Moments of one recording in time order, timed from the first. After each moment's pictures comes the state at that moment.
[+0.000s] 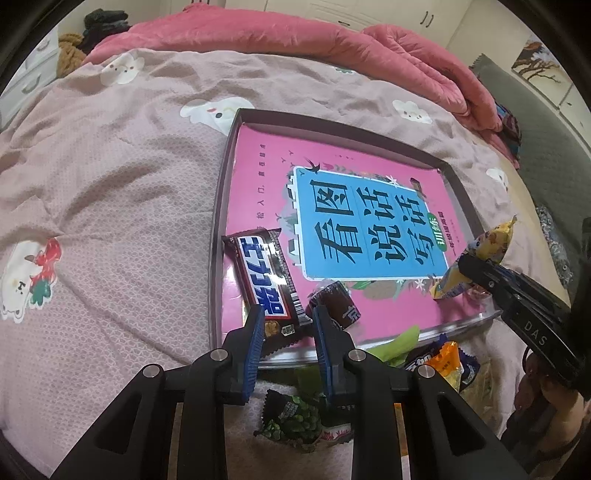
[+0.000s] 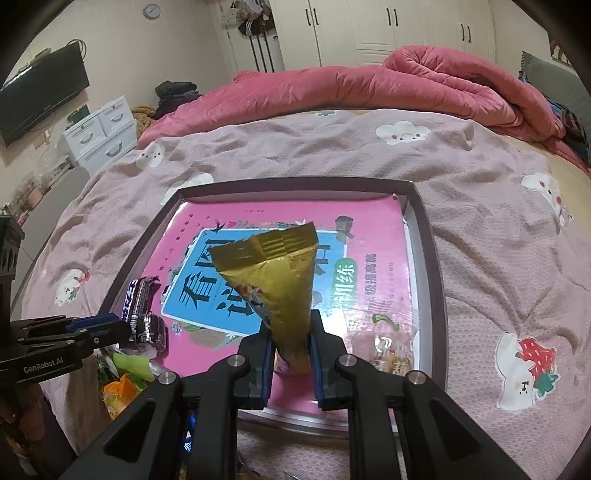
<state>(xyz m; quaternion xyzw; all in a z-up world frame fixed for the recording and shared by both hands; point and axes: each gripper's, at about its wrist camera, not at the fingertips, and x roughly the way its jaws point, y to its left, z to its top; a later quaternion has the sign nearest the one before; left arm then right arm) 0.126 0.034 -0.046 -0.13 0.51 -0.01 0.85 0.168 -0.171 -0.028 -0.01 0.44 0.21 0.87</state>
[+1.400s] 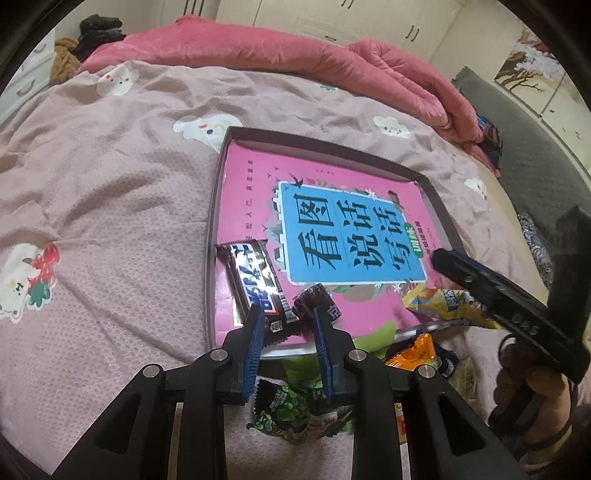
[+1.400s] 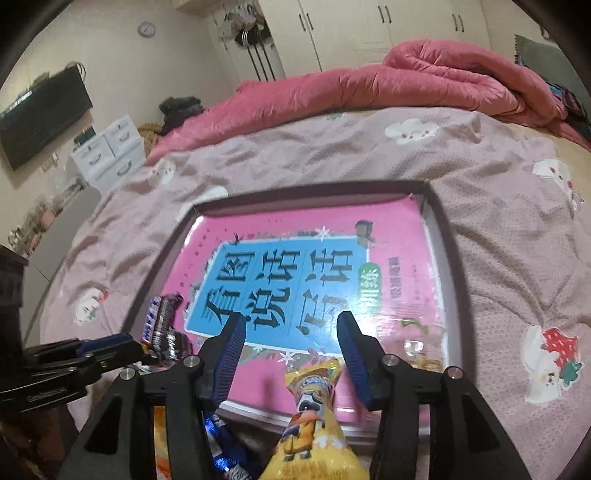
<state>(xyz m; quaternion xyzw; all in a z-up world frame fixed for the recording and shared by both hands) 0.113 0.041 -0.033 -0.15 0.47 -0.04 0.87 0.167 -0.178 -0.017 0.06 0.43 0.22 0.88</state>
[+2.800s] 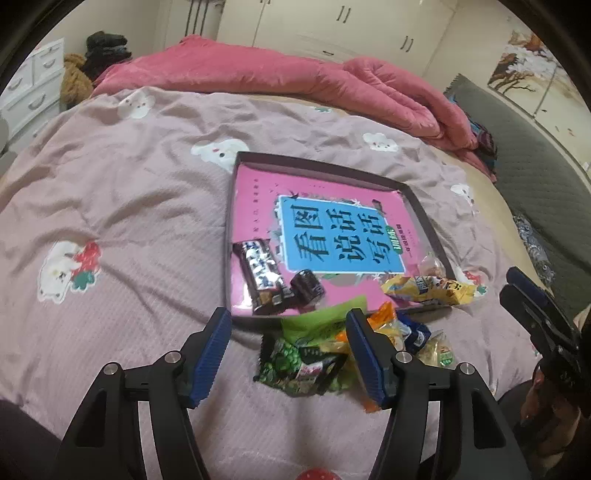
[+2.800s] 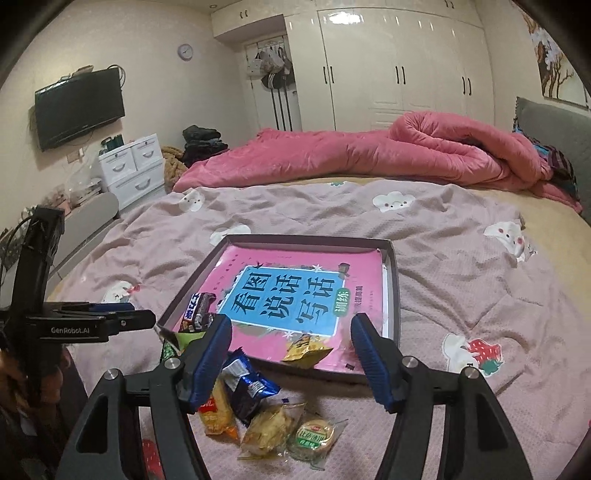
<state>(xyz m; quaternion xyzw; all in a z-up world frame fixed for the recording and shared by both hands) 0.062 0.044 0.007 -0.13 0.45 -0.03 0.88 0.066 -0.205 0.048 -0.01 0.33 0.23 0.92</state>
